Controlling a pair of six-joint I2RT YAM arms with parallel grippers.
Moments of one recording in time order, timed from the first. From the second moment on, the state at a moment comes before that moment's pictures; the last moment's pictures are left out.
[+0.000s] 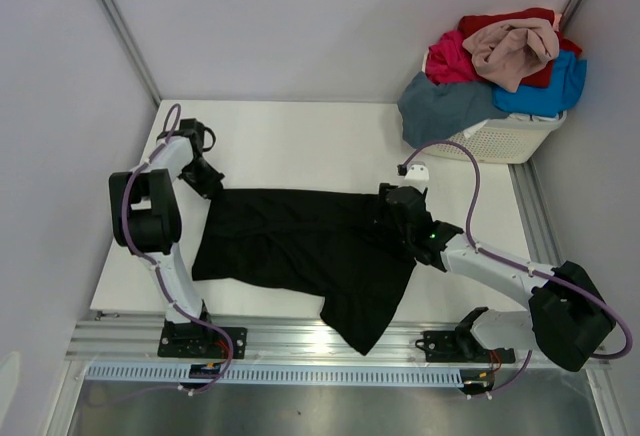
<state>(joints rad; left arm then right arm) 0.09 1.95 1.43 -0.90 -0.03 -0.77 0.71 1.26 0.67 0.02 0.52 0.48</state>
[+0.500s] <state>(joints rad) 0.09 2.03 1.52 -0.93 -0.07 -0.72 0.71 1.26 0.67 0.02 0.51 0.48</state>
